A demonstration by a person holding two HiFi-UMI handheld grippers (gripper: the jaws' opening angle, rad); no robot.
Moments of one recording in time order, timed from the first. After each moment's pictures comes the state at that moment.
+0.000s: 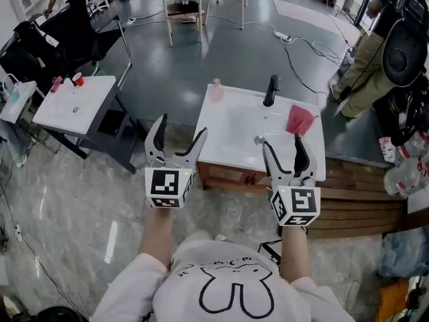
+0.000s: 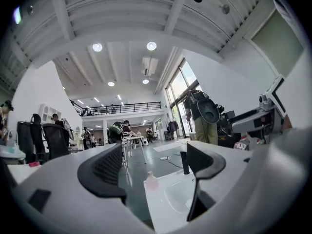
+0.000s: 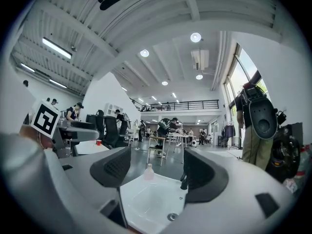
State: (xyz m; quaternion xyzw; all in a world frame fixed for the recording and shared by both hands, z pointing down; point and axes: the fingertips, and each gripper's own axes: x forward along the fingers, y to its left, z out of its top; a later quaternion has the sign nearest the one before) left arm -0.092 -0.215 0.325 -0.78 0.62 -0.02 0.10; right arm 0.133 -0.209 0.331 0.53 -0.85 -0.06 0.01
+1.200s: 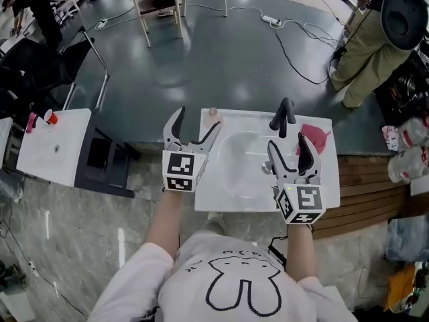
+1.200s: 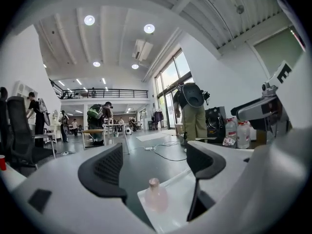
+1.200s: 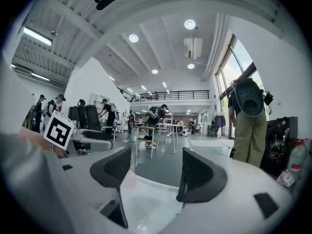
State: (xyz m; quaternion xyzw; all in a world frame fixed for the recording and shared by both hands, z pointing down) left arm -0.098 -0.491 0.401 -0.85 0.53 -0.06 0.03; right arm 0.101 -0.419 0.369 0.59 -0.81 0.00 0.05
